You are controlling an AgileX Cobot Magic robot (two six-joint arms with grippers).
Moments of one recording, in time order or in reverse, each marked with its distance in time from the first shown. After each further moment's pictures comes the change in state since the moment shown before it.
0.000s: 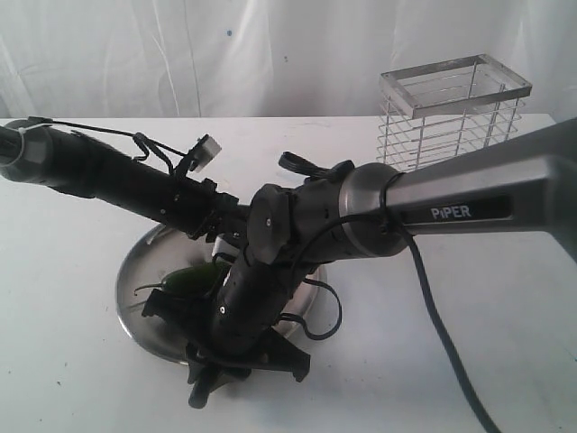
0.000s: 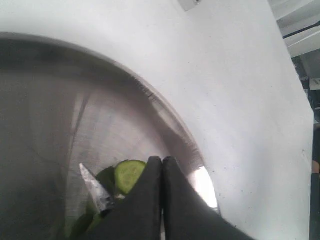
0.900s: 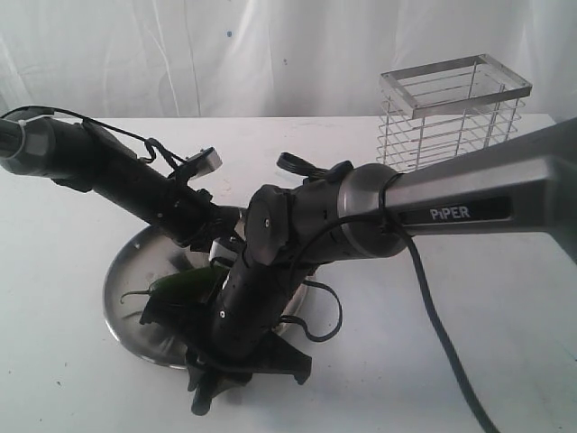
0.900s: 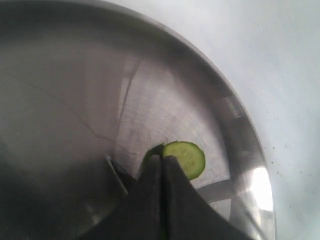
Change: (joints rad) left arm -0.015 -0.013 -0.017 0.280 -0.120 -0.225; right arm 0.000 0.000 0.000 0.000 0.029 -0.012
